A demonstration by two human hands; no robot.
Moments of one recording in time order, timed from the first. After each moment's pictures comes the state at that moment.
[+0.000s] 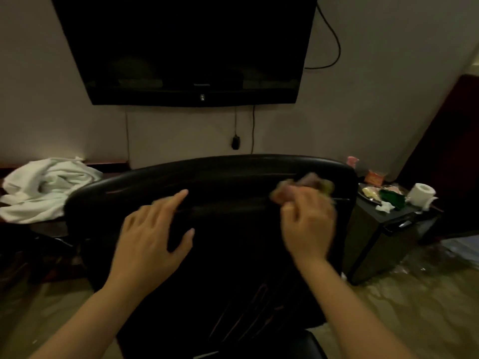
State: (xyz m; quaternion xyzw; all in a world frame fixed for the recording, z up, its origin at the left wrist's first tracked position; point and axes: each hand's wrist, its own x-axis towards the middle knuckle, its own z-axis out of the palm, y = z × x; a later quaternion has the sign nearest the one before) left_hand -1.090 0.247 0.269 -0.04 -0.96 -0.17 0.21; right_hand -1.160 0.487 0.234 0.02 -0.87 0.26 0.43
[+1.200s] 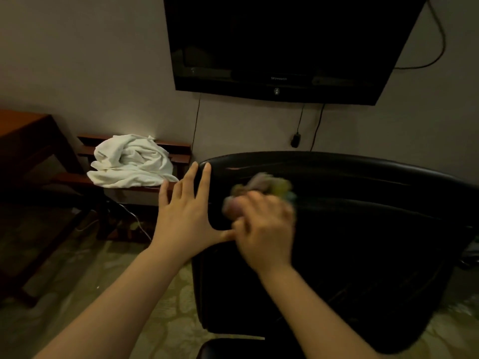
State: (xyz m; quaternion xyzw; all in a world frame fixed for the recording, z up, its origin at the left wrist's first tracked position) left_hand -1.085 0.158 0.266 0.05 -0.98 -0.06 0.17; right_hand -1.120 0.297 0.229 0.23 -0.88 0.24 0.35
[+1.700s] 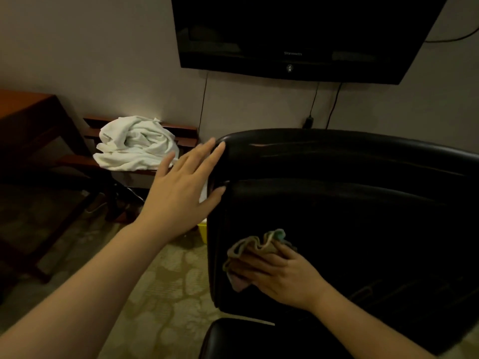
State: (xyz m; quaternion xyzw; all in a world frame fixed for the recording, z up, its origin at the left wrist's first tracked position) left_hand -1.093 0.139 0.265 -0.04 -0.97 -0.06 0.22; right_hand -1.137 0.372 0.118 0.58 -0.75 -0.07 0.30
